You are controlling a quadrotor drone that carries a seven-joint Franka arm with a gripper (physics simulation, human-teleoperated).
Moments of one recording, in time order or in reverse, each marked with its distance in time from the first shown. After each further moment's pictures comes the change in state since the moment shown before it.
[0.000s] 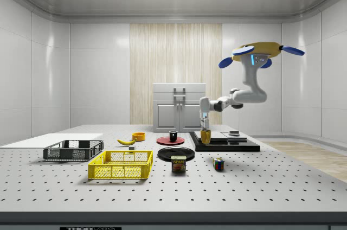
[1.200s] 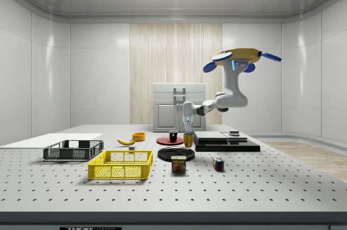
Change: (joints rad) arm -0.001 -0.005 0.000 0.000 0.002 0.005 0.001
